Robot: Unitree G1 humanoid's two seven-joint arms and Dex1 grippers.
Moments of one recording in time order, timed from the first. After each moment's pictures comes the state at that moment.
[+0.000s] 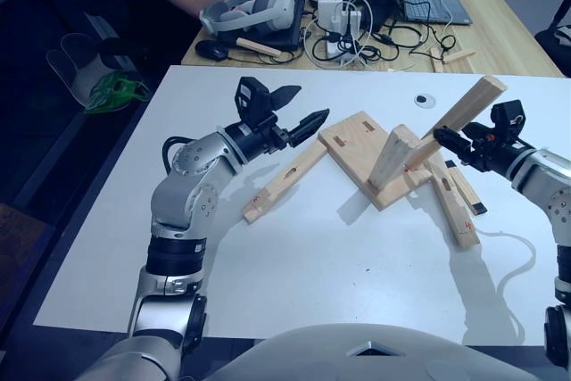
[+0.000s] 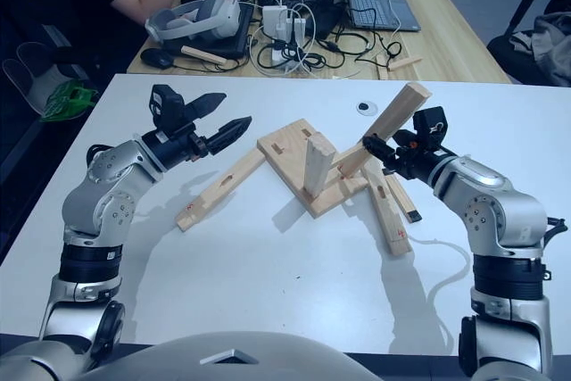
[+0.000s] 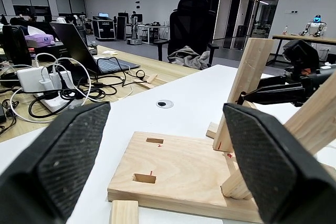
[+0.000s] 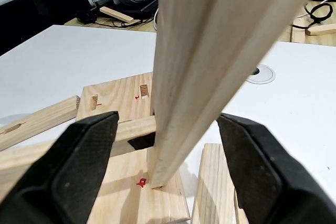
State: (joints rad) left arm -0.34 0.35 -0.02 -0.17 -0.47 0.47 -0.64; right arm -0.22 -0.63 -0.14 -0.08 0.64 0.77 0.42
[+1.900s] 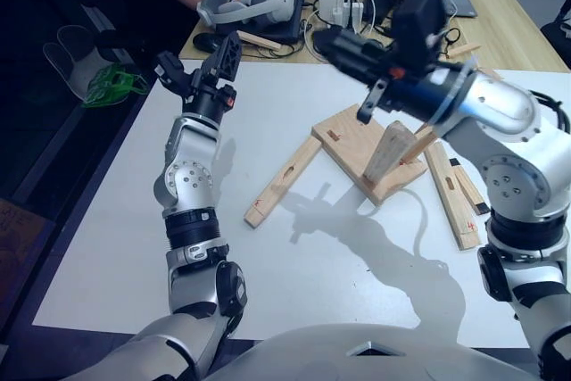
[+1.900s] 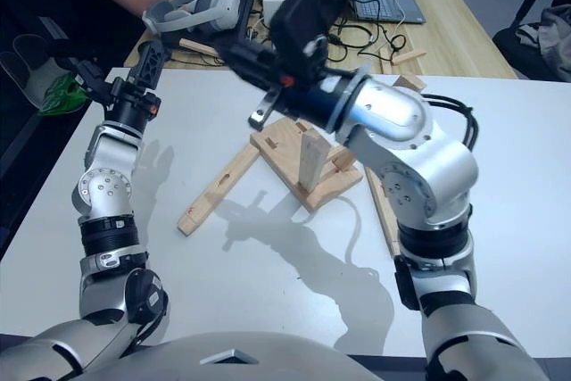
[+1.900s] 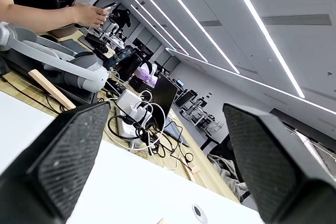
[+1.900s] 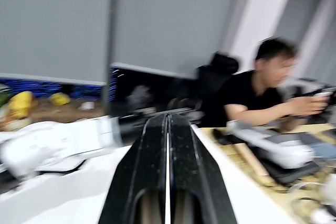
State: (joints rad) left arm -0.53 0.11 0.40 0.18 -0.75 0.38 -0.28; right arm -0.67 -0.37 0.20 -0.51 0.64 0.83 0.50
